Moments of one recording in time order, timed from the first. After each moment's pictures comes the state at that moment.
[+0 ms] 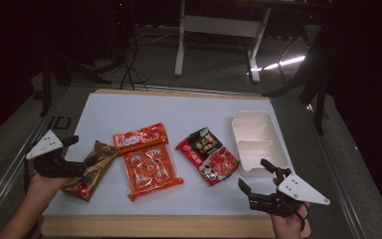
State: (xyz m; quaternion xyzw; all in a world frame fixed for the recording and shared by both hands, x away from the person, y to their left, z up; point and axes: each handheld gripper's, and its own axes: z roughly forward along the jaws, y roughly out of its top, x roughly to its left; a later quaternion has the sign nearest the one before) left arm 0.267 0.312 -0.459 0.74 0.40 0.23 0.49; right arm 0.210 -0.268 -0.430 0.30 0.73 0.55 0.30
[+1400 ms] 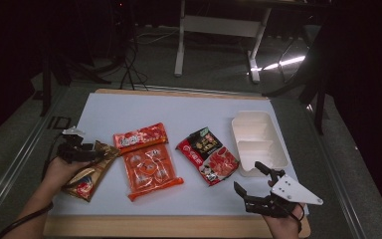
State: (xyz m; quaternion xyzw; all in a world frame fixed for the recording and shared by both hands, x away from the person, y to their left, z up) left arm 0.354 0.326 -0.541 0.77 0.53 0.09 0.35; right arm 0.208 -0.260 -0.435 0.29 0.74 0.54 0.28
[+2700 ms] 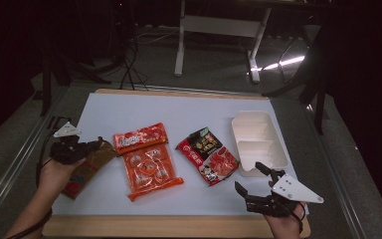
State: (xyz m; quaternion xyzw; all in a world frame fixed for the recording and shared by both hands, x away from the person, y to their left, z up) left arm 0.306 0.297 -0.468 0.77 0.48 0.18 0.39; right arm 0.209 -0.263 -0.435 0.29 0.74 0.54 0.27
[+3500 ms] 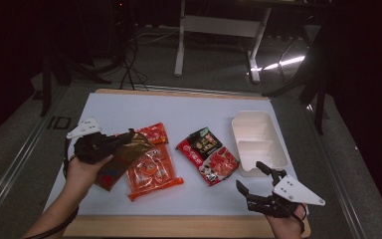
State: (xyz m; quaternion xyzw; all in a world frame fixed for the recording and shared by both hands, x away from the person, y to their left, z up) left arm 0.290 0.213 -0.419 0.74 0.37 0.15 0.55; right arm 0.207 -0.264 -0.432 0.28 0.74 0.54 0.29
